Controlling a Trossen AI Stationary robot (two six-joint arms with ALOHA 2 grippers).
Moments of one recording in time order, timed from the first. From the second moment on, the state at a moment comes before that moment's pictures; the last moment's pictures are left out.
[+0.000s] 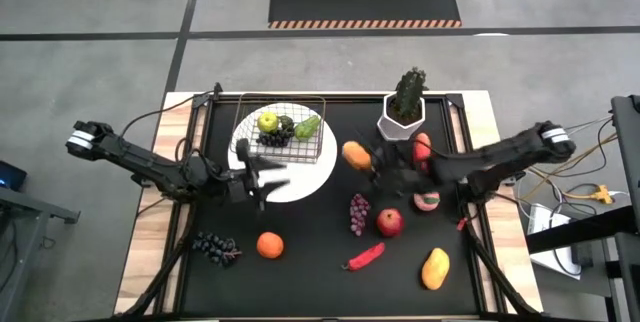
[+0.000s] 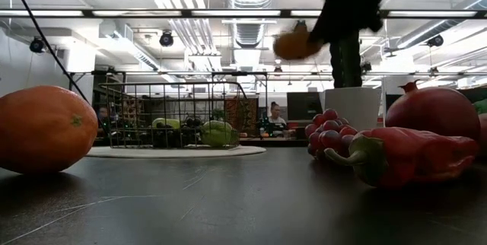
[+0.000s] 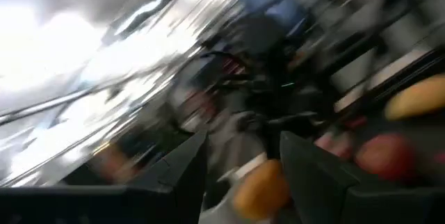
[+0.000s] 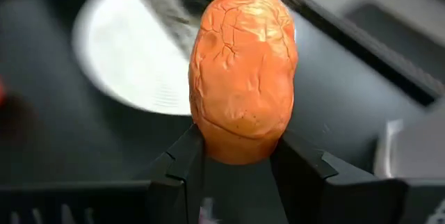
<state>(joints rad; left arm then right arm) -0.29 0.98 0.49 0.73 -0.34 0.79 0.23 1.35 0.99 -0.53 0.63 0.61</state>
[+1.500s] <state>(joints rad) -0.15 1.46 0.81 0.83 0.10 0.38 0.39 1.39 0.63 0.76 0.44 -0.15</state>
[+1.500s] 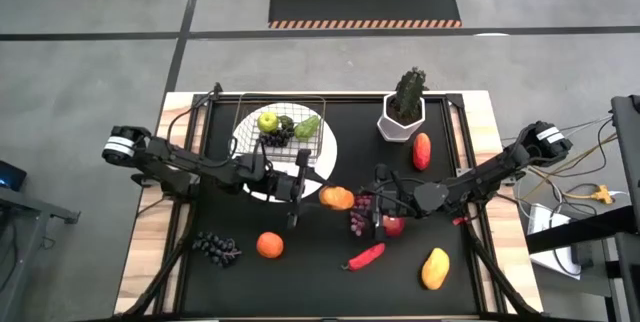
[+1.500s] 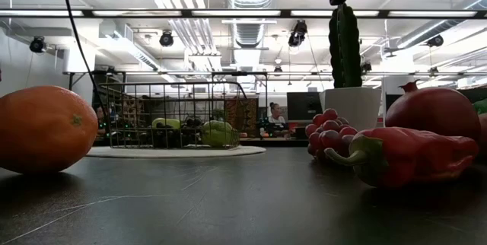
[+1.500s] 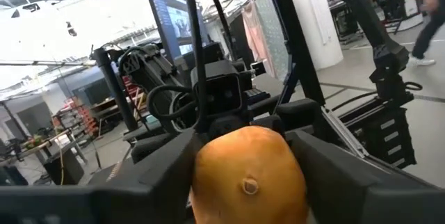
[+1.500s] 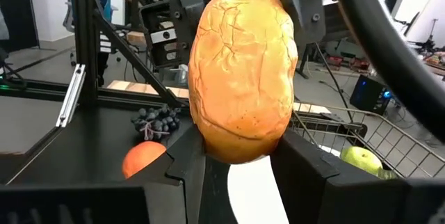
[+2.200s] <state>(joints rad) -0.11 1.35 0.84 0.39 -0.49 0.37 0.39 1.08 0.63 0.33 0.50 0.04</state>
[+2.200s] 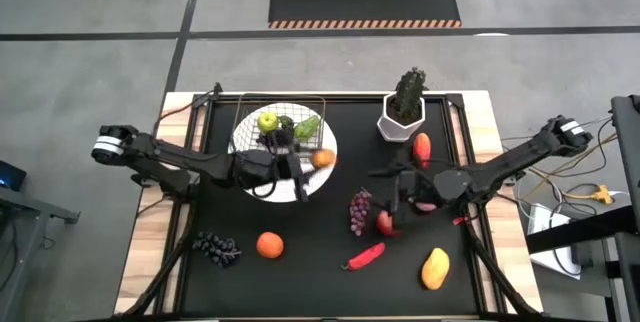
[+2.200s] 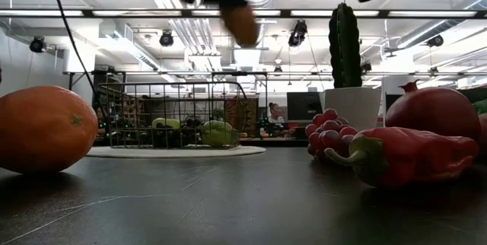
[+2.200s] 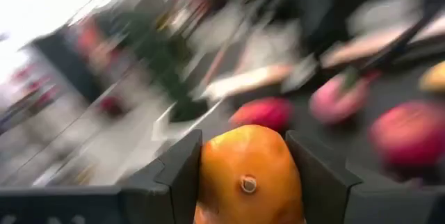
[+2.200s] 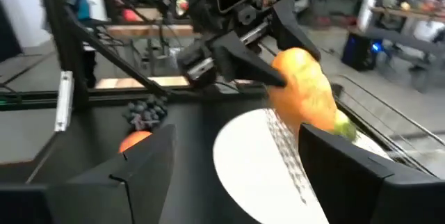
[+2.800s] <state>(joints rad) 0.27 1.43 0.88 0.04 -0.34 0.03 0.39 1.09 0.63 0.13 0.52 0.14</state>
